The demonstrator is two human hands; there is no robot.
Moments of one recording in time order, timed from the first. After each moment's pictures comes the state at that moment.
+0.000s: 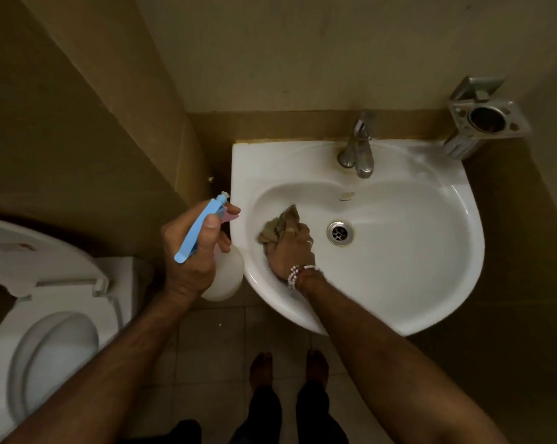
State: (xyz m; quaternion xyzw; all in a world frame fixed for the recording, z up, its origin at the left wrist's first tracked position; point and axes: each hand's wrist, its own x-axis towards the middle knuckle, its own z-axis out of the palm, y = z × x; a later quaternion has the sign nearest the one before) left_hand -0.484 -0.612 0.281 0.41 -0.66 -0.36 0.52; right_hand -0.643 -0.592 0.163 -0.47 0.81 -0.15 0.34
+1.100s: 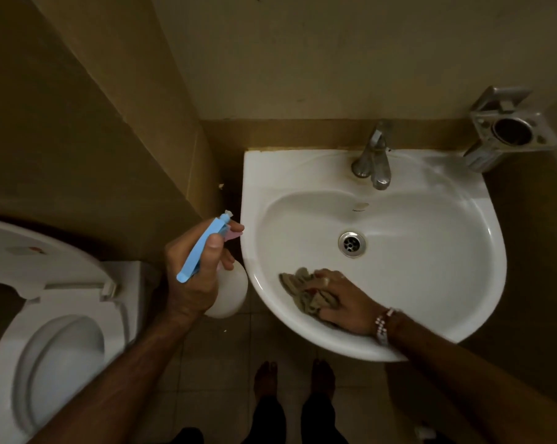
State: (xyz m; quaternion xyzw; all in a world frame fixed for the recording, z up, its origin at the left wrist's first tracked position) left_hand -0.471 -0.610 0.272 0.42 -0.65 -0.36 0.52; right_hand -0.736 -0.517 0.173 -0.69 0.57 -0.14 0.43
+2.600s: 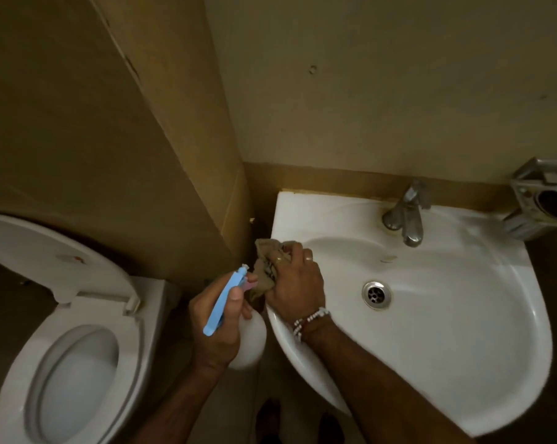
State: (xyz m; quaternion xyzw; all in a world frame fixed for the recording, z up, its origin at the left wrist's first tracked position) left_hand -0.468 -0.587 0.253 0.51 -0.57 -0.36 0.54; right_hand -0.609 -0.635 0.198 -0.69 0.68 -0.21 0.12
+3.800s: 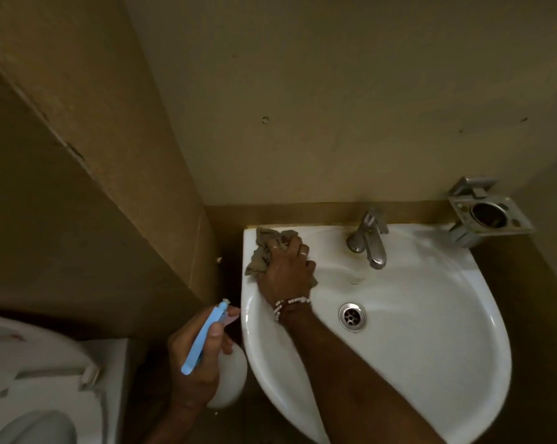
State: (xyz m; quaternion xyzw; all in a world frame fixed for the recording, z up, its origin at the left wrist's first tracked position) left_hand -0.466 -0.625 0.244 0.50 -0.58 -0.39 0.51; right_hand -0.636 -0.708 0.219 -0.55 0.81 -0.16 0.09
